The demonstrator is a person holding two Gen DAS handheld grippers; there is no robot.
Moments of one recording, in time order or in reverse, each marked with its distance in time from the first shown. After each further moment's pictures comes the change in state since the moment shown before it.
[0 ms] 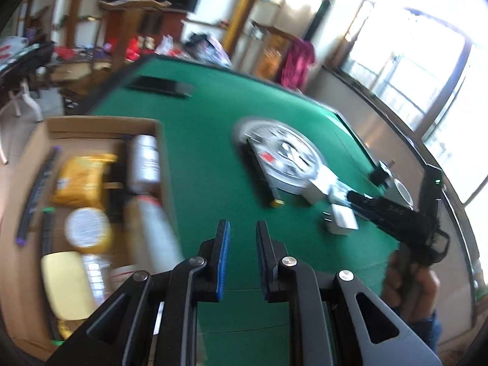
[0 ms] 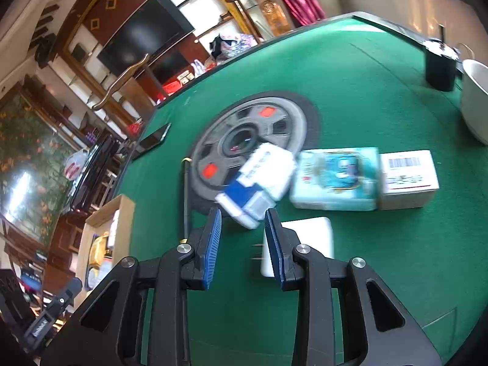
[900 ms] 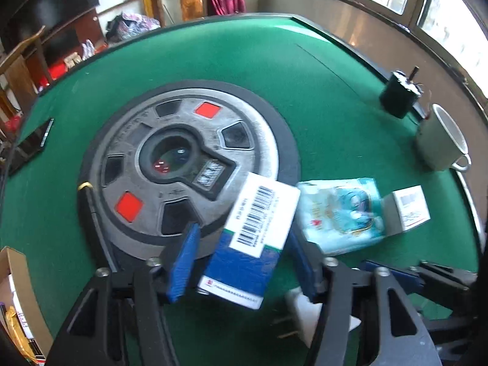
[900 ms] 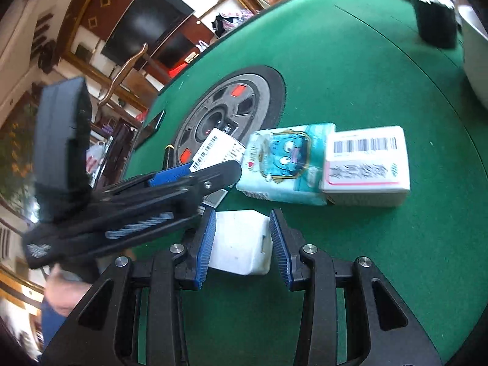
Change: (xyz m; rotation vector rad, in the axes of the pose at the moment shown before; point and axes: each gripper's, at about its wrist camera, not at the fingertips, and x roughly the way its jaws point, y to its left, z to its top) left arm 0.206 -0.148 0.049 0.409 0.288 0.112; right arm 0.015 -0.064 0.009 0.076 0.141 0.131
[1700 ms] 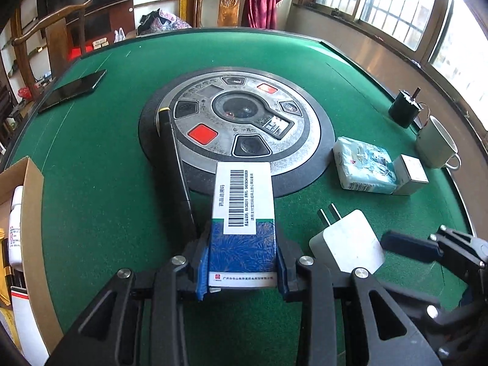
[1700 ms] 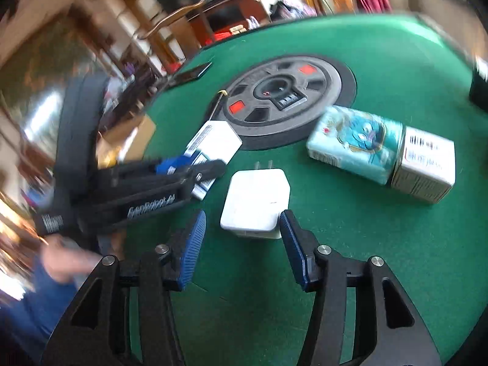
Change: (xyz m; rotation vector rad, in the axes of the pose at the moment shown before) left arm -0.035 0.048 -0.074 -0.144 -0.106 -0.016; right arm 0.000 0.065 -0.041 -0.435 0.042 -0.088
